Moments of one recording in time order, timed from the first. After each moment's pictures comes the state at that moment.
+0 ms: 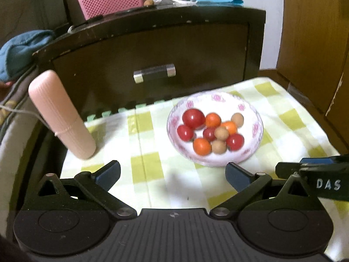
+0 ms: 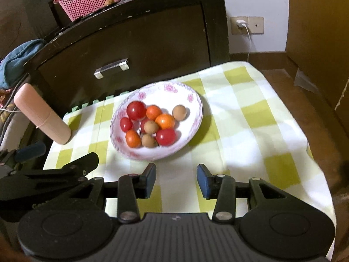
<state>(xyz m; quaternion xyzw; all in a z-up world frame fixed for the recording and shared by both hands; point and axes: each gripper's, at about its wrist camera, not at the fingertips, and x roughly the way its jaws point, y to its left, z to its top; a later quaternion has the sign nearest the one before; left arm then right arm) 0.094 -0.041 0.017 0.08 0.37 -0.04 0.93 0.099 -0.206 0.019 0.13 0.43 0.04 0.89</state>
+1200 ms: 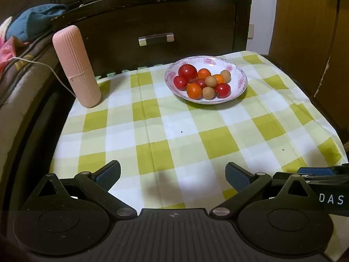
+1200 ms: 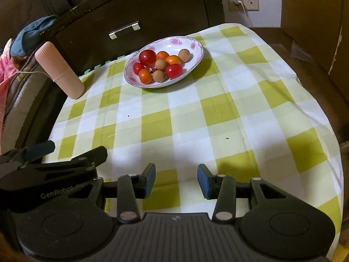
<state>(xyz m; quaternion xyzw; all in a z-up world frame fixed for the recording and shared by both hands) 0.005 -0.025 -0.005 0.05 0.39 -0.05 0.92 -0.005 -0.185 -0.006 0.14 0.46 0.05 0.88</state>
